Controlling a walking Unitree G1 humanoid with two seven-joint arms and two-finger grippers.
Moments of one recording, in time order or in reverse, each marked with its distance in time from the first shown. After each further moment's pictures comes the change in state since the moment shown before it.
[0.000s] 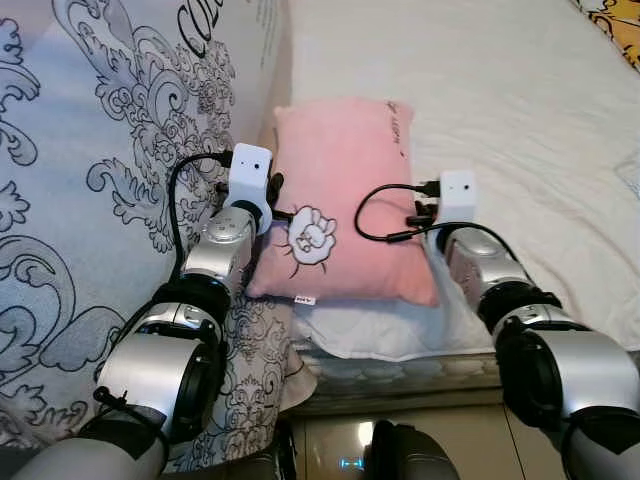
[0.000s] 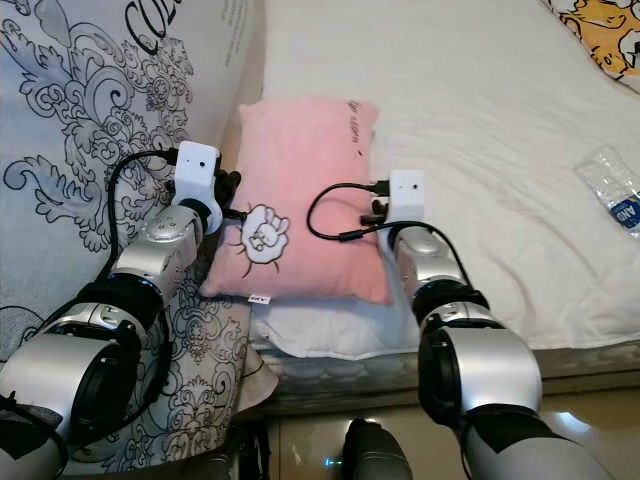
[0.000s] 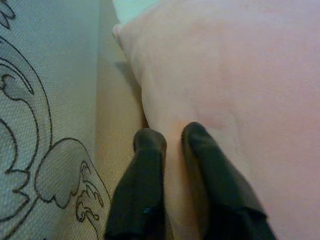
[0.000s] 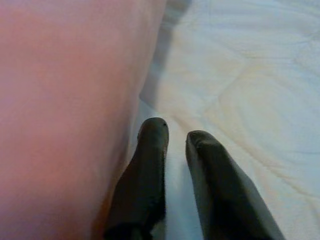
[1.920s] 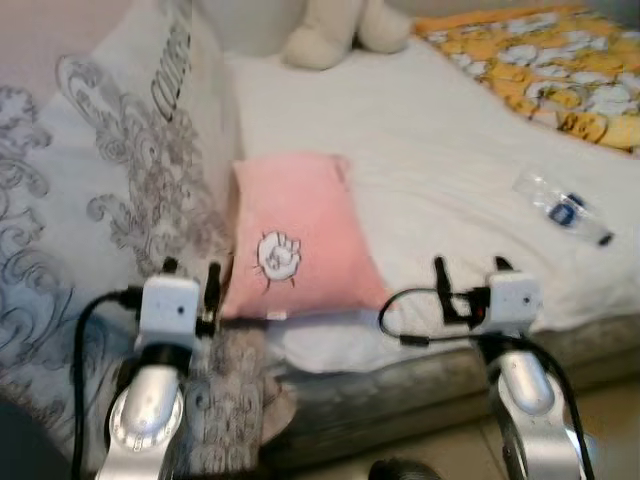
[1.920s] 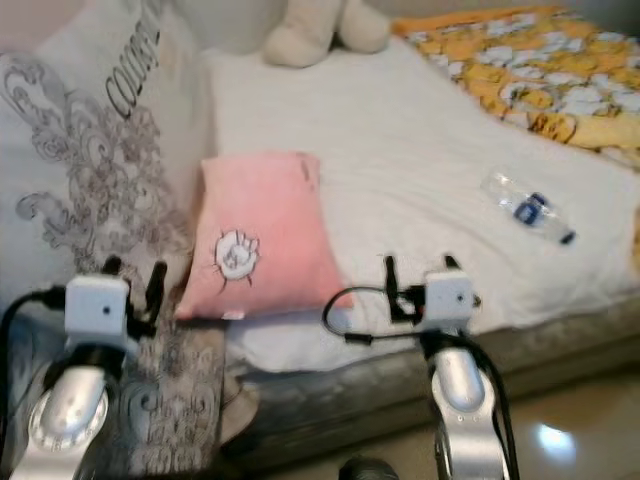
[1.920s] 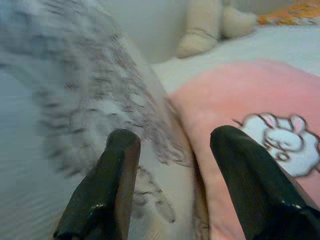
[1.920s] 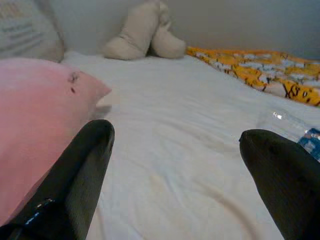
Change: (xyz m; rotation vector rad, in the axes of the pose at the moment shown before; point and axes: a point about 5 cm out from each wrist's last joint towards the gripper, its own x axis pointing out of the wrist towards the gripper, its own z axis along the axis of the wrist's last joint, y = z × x) left arm -0.174 0.011 -0.059 0.141 -0.145 0.240; right arm -0.123 -0.002 -0.070 -0.094 -0.360 -0.106
